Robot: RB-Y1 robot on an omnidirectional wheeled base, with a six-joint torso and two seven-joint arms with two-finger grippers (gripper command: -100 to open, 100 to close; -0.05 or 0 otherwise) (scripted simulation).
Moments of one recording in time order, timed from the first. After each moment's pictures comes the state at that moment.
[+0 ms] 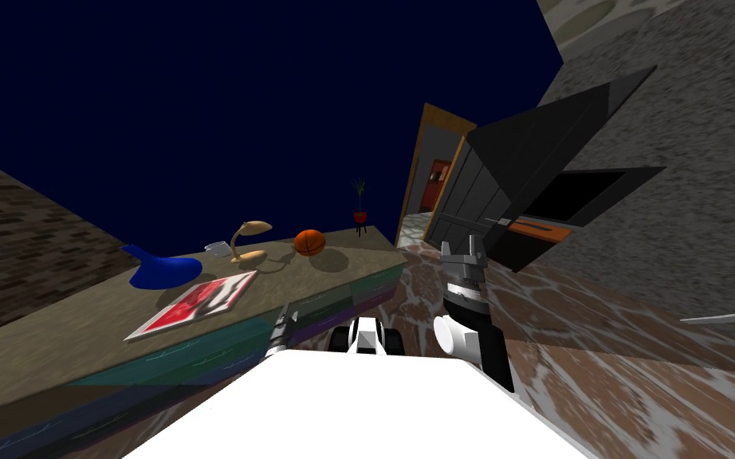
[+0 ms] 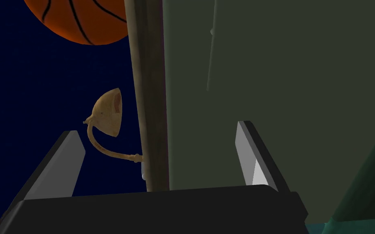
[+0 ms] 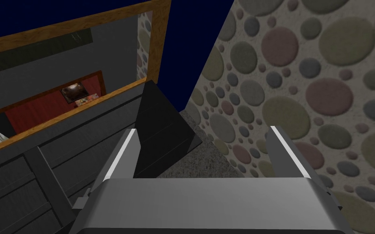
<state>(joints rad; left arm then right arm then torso) 0.35 0.16 0.16 -0.89 0.12 -0.93 0.20 0.48 0.03 -0.02 -2.31 -0.12 -0.45 0.00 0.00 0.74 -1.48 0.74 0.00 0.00</state>
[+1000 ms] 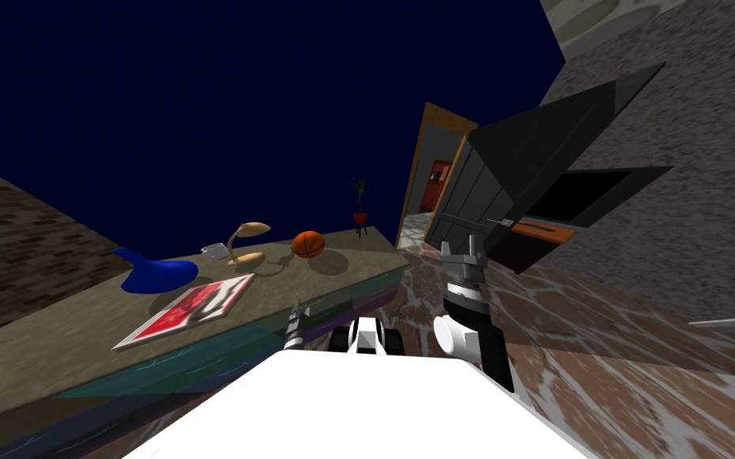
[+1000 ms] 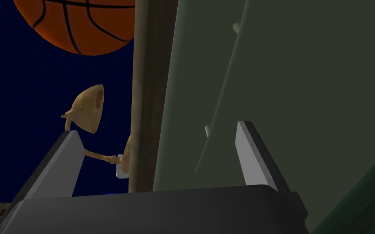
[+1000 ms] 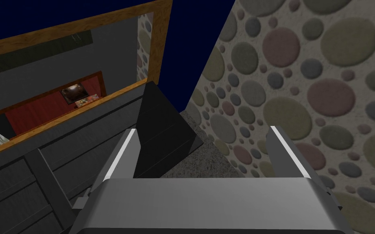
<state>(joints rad) 0.34 0.01 0.17 -0.96 0.13 -0.87 0.20 0.48 0.03 -0.02 -2.31 -0.12 -0.45 0.00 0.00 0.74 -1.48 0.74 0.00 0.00</state>
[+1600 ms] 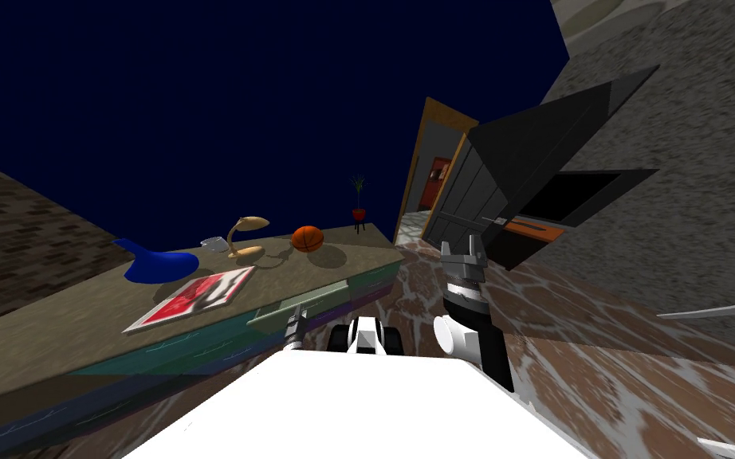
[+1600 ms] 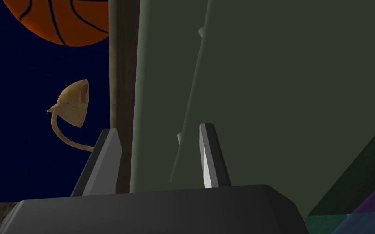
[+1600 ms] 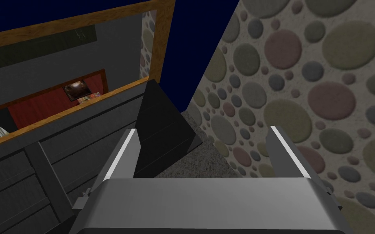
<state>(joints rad) 0.38 0.01 0.16 -1.00 0.12 -0.85 0.21 0.48 0.03 -0.02 -2.31 -0.12 -0.45 0.00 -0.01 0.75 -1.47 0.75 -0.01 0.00</state>
